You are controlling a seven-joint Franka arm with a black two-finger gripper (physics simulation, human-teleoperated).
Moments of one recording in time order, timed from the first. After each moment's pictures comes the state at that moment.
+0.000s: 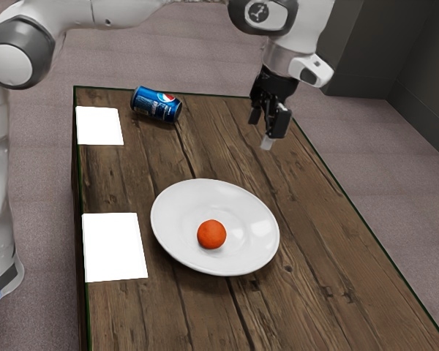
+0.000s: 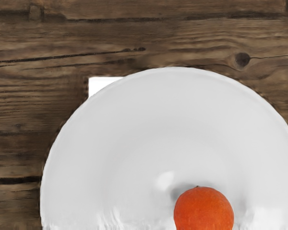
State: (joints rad) arm 0.01 0.05 -0.24 -1.38 0.00 1.38 -0.15
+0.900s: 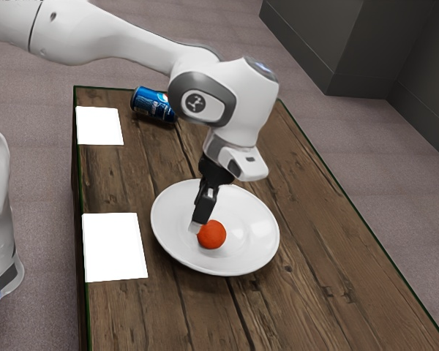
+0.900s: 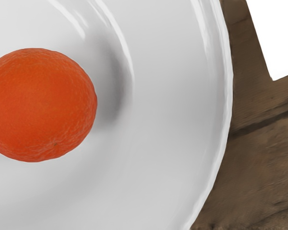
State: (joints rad) arm 0.04 -0.24 -0.38 -2.04 -0.20 1.67 0.10
